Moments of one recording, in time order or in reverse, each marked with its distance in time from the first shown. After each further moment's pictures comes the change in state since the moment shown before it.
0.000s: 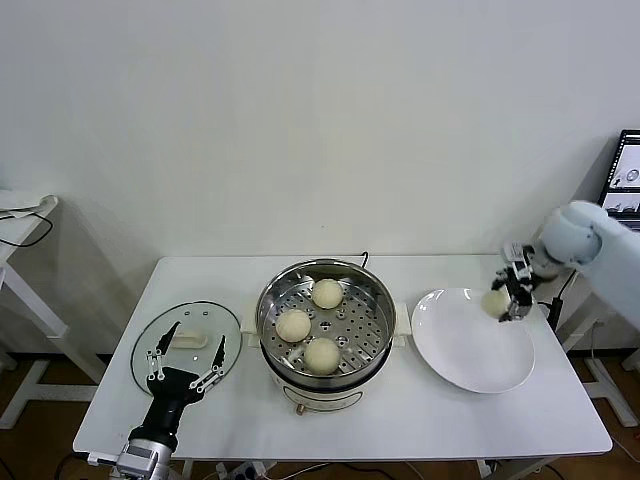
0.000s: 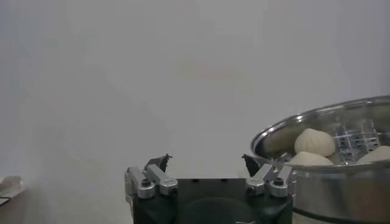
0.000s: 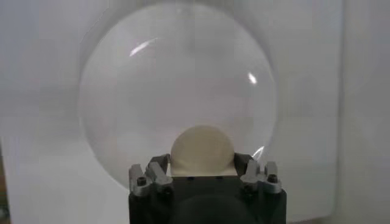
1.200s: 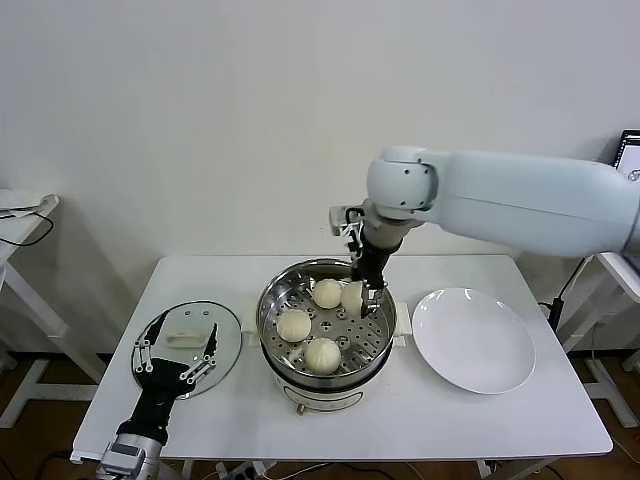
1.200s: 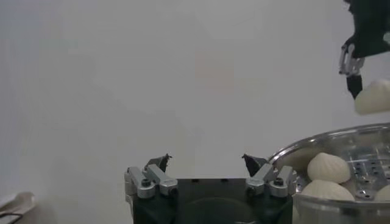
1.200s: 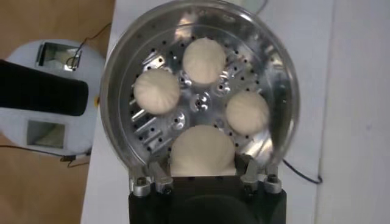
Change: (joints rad) left arm -0.005 0.009 -0.023 -0.044 -0.042 0.004 -0.007; right arm 0.439 0.521 -0.486 0.136 0.541 -0.346 0.123
